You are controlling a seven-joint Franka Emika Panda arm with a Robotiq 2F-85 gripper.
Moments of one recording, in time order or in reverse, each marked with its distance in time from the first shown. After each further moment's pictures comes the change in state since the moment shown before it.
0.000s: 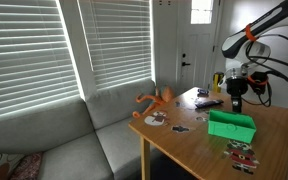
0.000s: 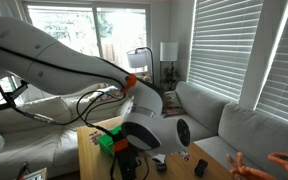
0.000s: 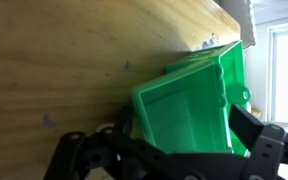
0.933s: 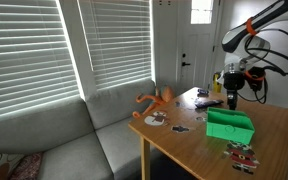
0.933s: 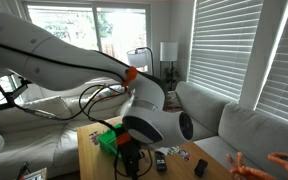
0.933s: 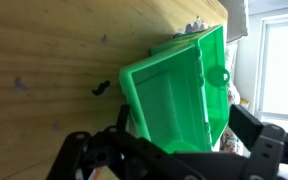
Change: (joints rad) arm -0.001 -0.012 0.003 0.037 0.057 -0.014 -0.002
